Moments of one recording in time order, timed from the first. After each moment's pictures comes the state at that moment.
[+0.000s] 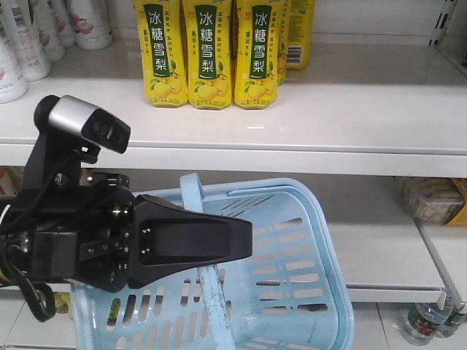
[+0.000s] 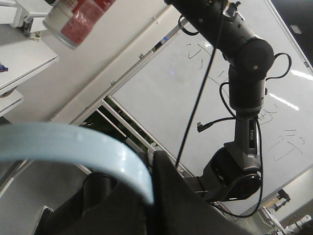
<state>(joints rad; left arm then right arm) -0.45 1.23 -0.80 1.33 -1.18 -2.08 0.17 0.83 -1.23 -0.09 0.64 0.10</state>
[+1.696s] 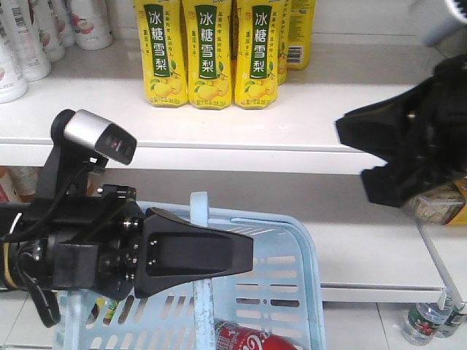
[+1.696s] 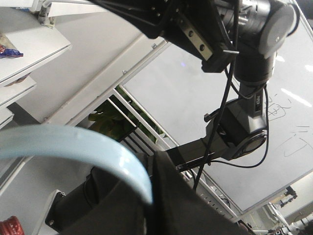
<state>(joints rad) -0.45 1.24 -0.79 1.37 -1.17 -2.09 0.52 1.00 -1.22 0.15 0.83 -0.24</state>
